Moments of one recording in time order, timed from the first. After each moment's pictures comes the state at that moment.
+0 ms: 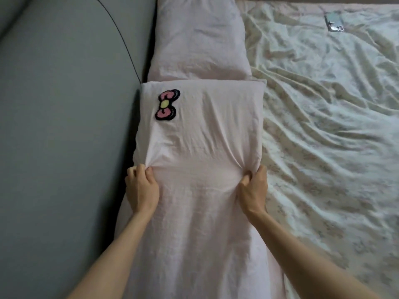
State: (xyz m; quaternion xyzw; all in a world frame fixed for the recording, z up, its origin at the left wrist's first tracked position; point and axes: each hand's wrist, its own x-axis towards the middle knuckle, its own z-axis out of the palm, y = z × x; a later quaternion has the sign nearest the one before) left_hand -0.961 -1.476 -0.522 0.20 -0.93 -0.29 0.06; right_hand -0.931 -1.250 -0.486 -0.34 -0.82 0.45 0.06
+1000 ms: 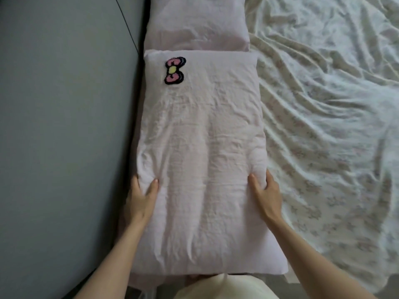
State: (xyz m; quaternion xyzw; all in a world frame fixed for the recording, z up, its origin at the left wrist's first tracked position) left_hand -0.832 -1.498 -0.515 0.31 -0.87 -0.34 -0.19; right_hand -0.810 -1.196 -0.491 -0.34 -0.84 0.42 -0.08
